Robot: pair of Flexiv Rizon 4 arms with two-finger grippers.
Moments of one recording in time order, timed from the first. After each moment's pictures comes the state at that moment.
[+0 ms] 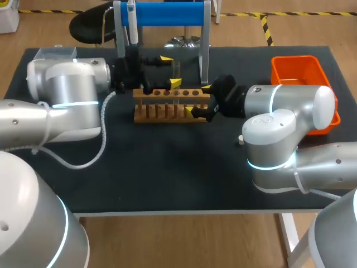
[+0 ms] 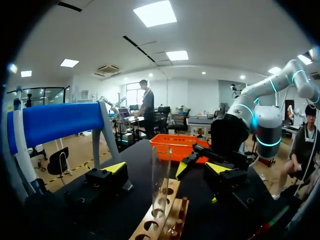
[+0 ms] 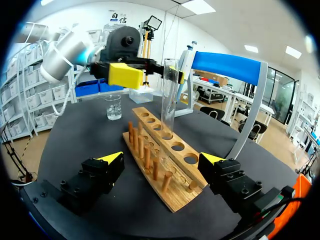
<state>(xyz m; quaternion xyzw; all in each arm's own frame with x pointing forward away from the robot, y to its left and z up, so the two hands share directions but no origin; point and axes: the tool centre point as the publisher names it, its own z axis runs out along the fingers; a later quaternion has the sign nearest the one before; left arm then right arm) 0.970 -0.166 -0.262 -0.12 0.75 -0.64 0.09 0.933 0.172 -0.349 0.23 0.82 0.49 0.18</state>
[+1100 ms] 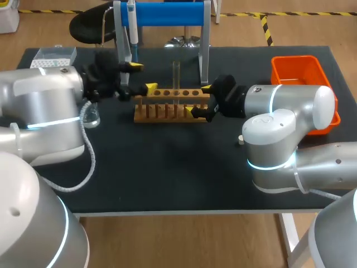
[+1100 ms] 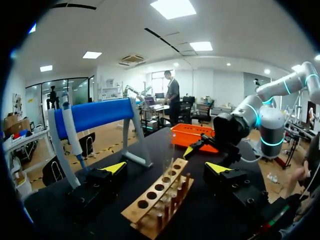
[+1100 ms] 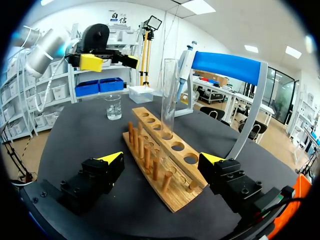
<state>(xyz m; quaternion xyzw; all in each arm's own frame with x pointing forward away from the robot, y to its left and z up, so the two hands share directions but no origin) 0.937 -0.081 -0.247 -0.22 0.77 -0.58 0.16 0.933 0.172 -0.349 0.23 0.82 0.49 0.18</state>
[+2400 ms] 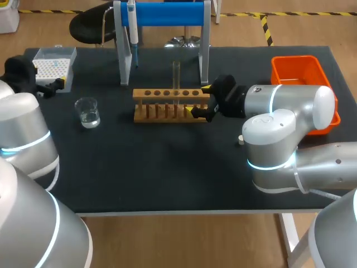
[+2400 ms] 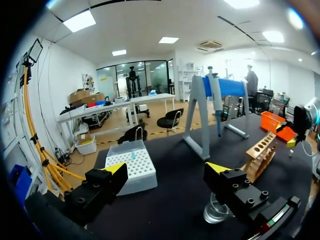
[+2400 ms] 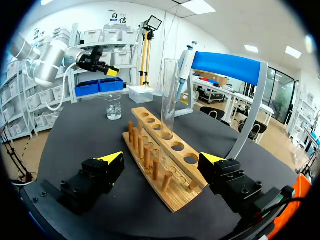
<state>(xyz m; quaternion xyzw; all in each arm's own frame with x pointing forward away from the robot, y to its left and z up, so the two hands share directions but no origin) 0.982 0.192 -0.282 -0.47 0.69 -0.43 0.34 0.933 0.172 -0.349 0.23 0.82 0.49 0.18</state>
